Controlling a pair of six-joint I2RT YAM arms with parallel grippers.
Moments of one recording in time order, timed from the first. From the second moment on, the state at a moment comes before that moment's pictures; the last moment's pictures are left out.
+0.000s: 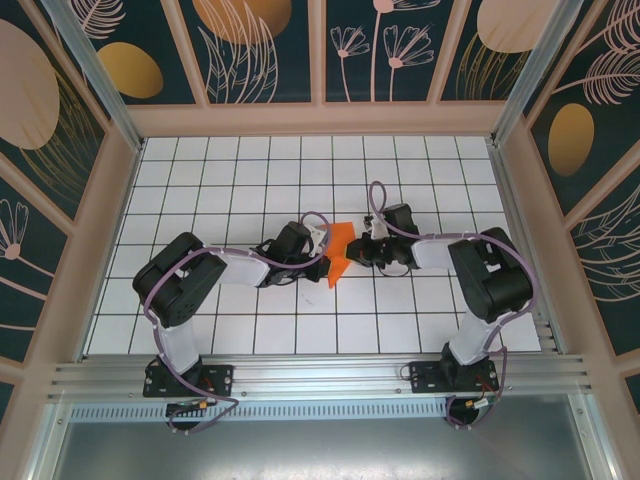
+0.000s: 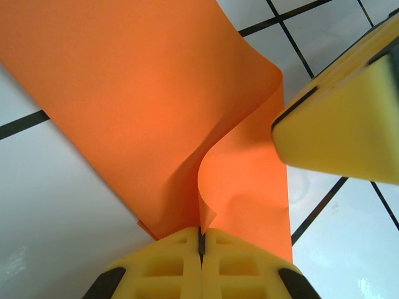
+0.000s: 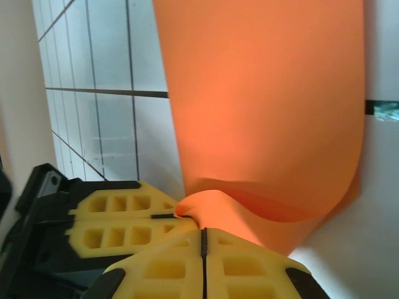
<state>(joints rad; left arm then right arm) -0.73 1.85 0.81 0.25 0.29 -0.40 0.41 1.74 0.73 0.13 -0.70 0.70</state>
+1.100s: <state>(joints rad) -0.73 1.86 0.82 0.23 0.29 -0.40 0.37 1.84 0.81 0.08 -0.65 0.66</state>
